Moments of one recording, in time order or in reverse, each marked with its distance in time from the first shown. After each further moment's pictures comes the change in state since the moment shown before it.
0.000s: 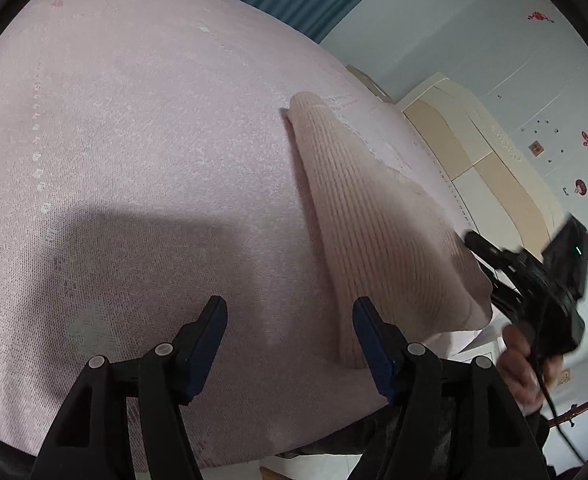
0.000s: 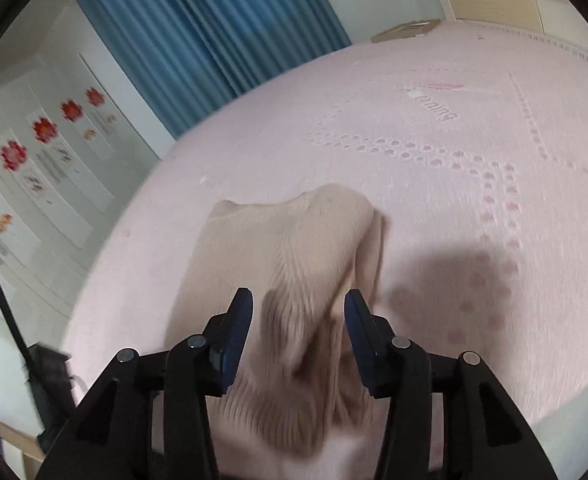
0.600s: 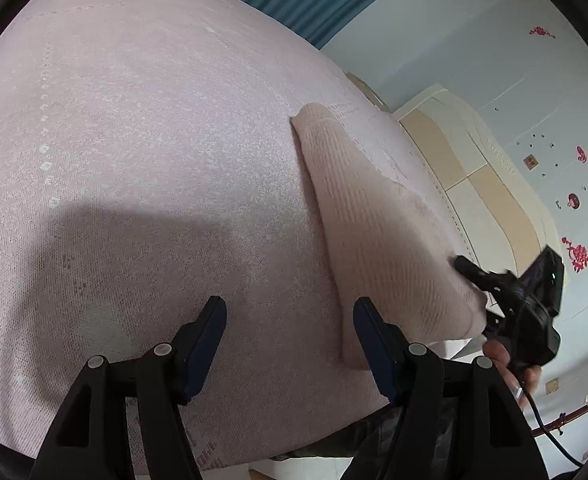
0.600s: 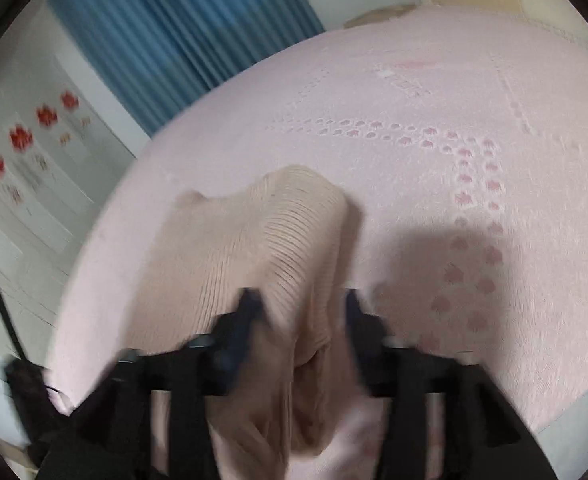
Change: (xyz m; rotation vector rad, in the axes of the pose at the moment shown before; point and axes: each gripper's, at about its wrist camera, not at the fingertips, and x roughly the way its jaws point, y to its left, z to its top) left arm -0.006 0.022 0.005 -0.040 -0.017 -0.042; right arm -0.013 -0.059 -0.024 0.148 0.027 0.091
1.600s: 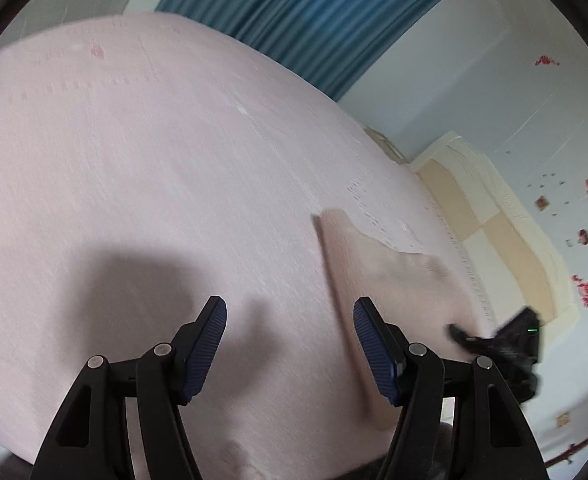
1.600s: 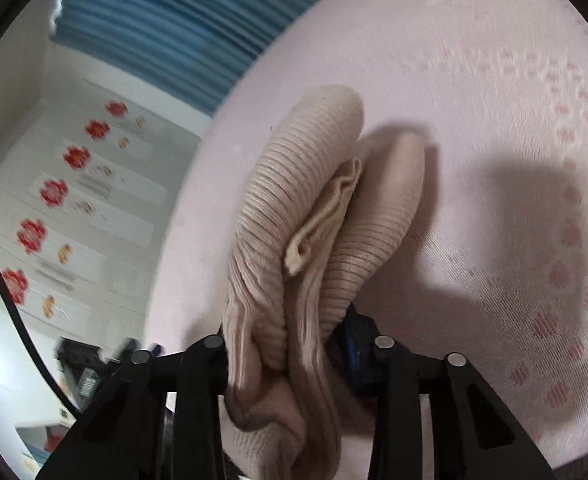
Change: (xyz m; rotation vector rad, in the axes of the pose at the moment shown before) left arm -0.071 -0.003 0.063 0.003 -0.187 0.116; right arm 0.043 -0.003 0.038 0.095 0.133 0.236
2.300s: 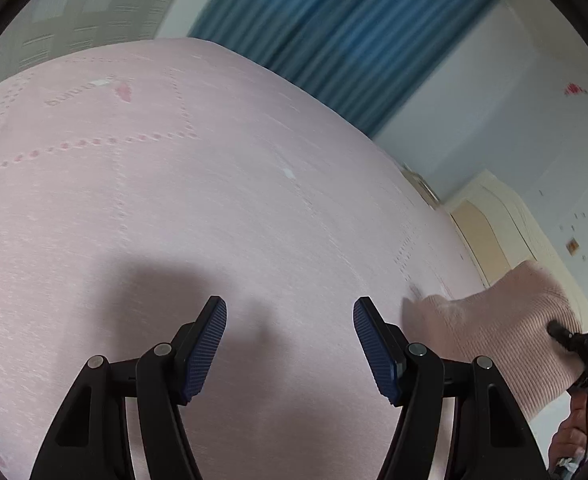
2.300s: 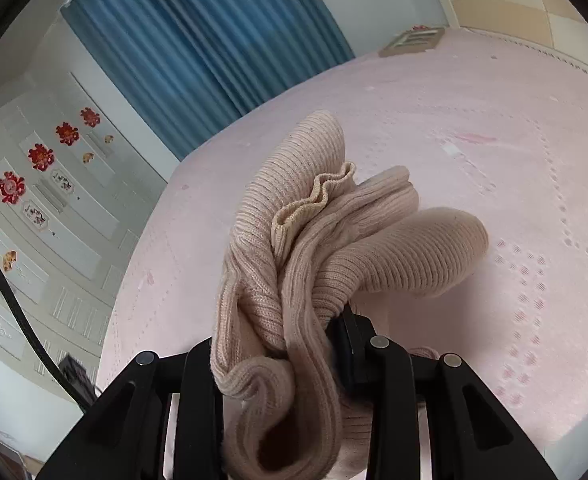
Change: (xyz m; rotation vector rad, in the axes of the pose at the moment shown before) left arm 0.021 0.043 0.087 -0.096 -0.120 0.091; right arm -0.026 0.190 0.075 -0.181 -0.191 -0.262
